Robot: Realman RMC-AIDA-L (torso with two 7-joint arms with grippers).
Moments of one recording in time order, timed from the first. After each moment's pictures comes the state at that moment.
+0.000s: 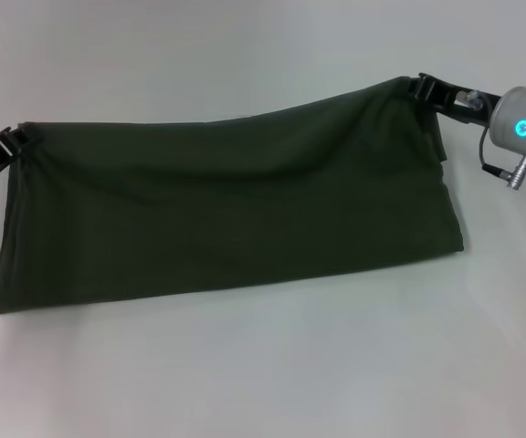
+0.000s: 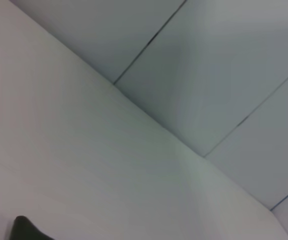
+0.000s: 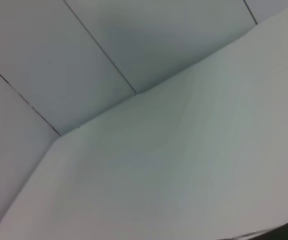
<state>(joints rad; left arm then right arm) -0.63 -2.13 0.21 0.58 1.96 0.99 -1.87 0.83 2.09 -0.57 -0.46 -1.94 -0.72 2.01</state>
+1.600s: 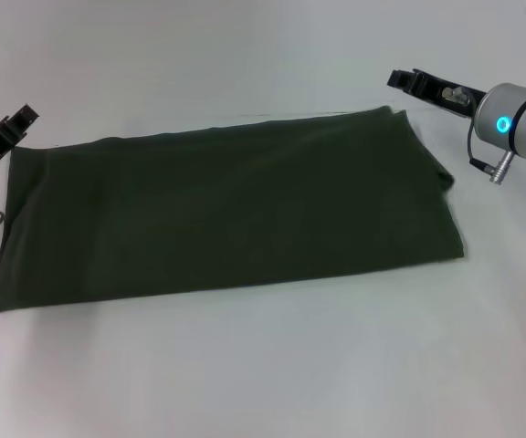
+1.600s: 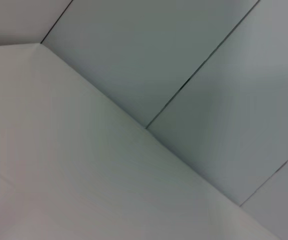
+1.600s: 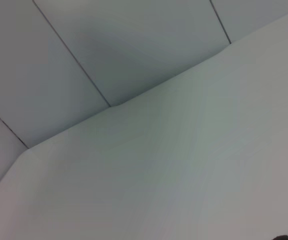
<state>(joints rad) -0.67 -2.16 0.21 0.46 1.68 0.78 -1.60 0.88 2.09 -0.61 -0.37 -1.81 -0.55 1.87</state>
